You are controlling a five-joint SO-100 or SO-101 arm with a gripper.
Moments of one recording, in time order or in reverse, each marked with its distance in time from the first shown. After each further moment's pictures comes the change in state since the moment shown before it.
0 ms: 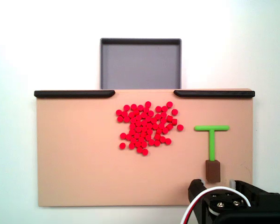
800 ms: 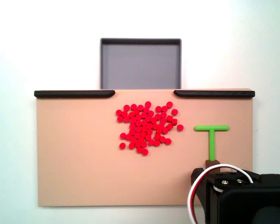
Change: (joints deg) arm 0.2 -7.8 -5.9 -0.3 0.6
